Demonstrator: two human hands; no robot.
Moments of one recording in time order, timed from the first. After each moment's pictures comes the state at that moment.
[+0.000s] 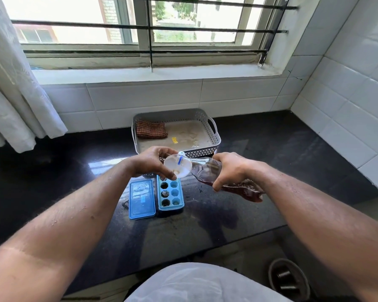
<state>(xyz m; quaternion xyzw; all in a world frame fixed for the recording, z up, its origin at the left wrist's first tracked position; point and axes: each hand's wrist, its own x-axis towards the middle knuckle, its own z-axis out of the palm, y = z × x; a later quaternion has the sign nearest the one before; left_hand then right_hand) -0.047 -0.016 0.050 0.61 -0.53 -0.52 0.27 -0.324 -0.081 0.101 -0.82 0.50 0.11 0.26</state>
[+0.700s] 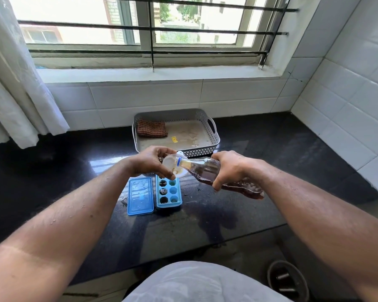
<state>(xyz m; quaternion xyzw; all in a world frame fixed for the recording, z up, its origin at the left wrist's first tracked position) -0.054 -0.007 0.051 0.61 -0.53 -0.51 0.28 -0.329 -0.077 0.108 -0.83 0.49 0.13 0.24</state>
